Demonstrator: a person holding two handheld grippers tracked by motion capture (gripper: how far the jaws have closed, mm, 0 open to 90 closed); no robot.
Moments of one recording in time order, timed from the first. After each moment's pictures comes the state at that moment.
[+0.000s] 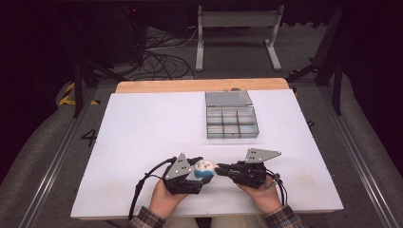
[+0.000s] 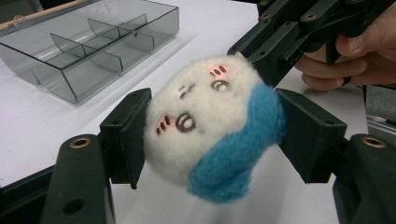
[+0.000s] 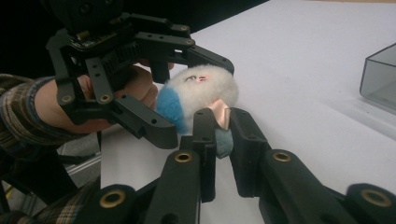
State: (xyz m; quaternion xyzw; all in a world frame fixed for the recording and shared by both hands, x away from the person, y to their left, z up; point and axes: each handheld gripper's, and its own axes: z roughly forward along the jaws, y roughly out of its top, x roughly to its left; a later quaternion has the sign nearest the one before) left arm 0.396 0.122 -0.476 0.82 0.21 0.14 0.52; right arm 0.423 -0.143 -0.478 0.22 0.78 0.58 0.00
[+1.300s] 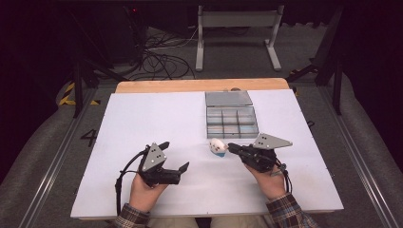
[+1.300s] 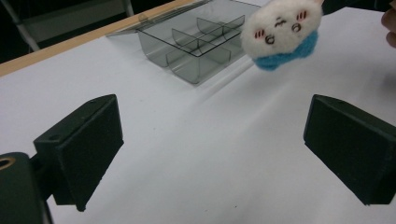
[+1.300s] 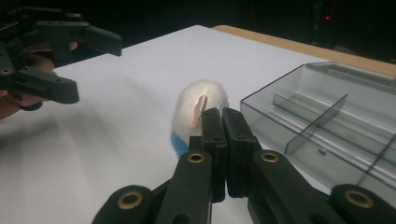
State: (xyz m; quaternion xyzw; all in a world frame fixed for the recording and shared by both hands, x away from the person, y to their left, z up) left arm 0.403 0.183 -0.456 0.78 0.31 0.24 0.48; right arm 0.447 -0.162 -0.447 0.27 0.77 0.56 0.15
